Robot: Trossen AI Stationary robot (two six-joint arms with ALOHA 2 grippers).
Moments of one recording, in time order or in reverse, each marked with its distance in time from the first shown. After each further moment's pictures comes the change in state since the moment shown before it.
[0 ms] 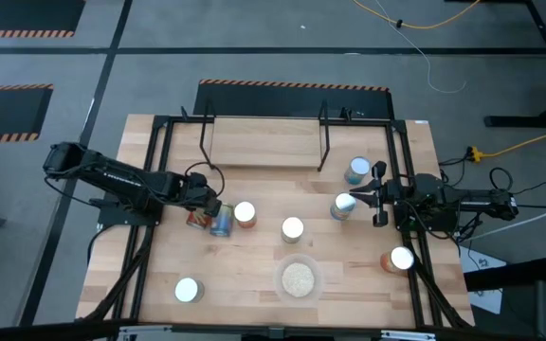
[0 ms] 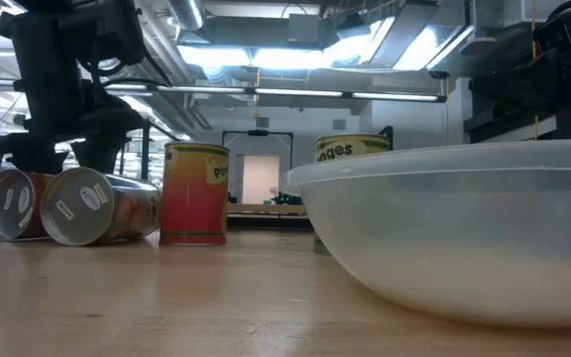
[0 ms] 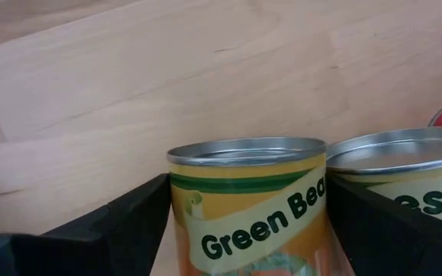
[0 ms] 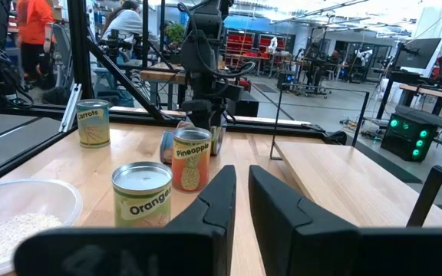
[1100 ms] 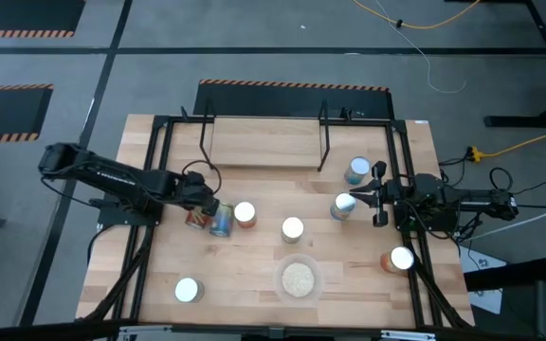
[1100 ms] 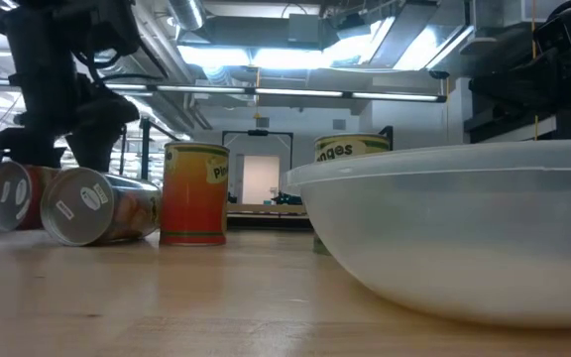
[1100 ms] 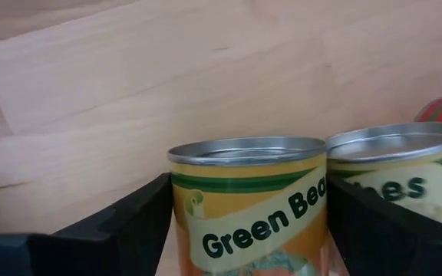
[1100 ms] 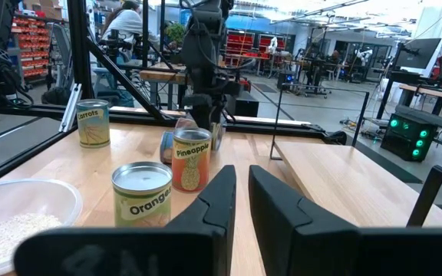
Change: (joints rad) left arm 0.000 -0.083 -0.006 -0.005 0.001 -0.001; right arm 0.000 0.000 0.000 0.000 0.000 0.000
